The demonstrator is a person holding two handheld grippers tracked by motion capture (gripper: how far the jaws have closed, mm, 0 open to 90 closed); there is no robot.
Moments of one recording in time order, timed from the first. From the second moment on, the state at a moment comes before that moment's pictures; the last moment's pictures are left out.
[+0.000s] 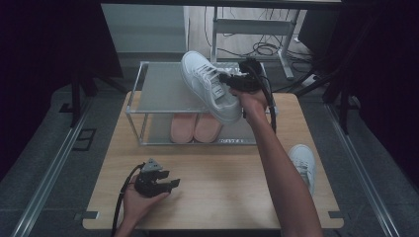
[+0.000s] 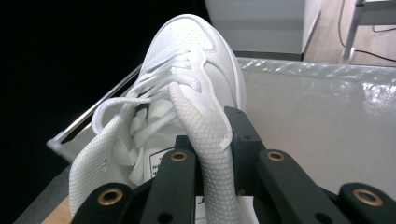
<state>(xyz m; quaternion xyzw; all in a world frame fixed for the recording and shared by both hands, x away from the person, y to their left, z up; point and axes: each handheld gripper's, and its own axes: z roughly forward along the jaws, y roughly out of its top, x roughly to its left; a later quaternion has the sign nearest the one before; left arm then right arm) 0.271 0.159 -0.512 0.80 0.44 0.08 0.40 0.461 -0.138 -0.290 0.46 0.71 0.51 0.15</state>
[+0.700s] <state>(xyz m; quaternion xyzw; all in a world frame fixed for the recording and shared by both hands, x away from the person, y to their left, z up) 0.272 0.167 -0.511 0.79 0.45 0.08 0.40 0.505 -0.098 -0.292 0.52 0.69 0.48 0.16</state>
